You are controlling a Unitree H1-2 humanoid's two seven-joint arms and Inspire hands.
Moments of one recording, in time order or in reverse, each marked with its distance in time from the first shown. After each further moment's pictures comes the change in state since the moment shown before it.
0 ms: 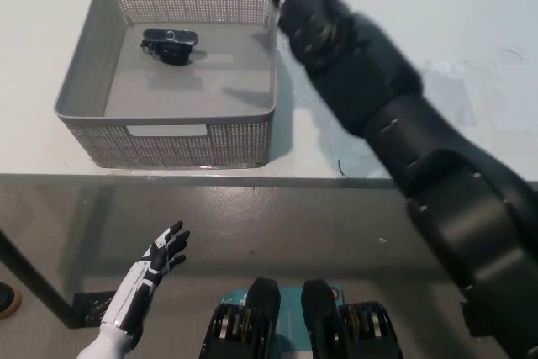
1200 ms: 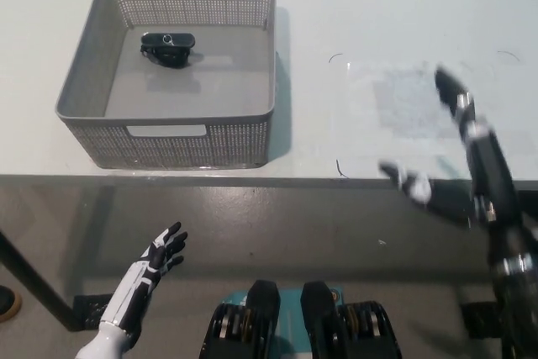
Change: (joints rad) left_arm -0.011 0.008 0.005 0.017 -0.001 0.007 -0.001; right_arm 1.192 -0.185 -0.181 -1.195 0.304 0.051 0.134
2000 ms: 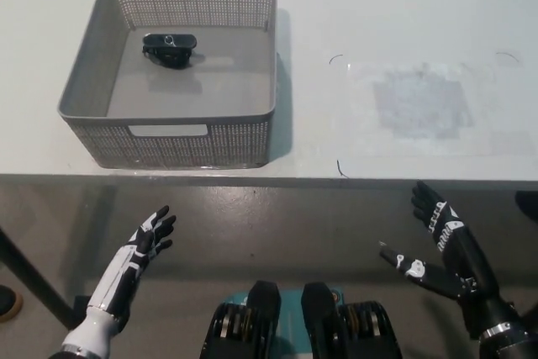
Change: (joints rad) left_arm -0.028 0.018 0.028 -0.009 -0.010 0.012 -0.005; right_arm 0.036 0.007 -0.012 0.403 0.198 -0.160 0.134
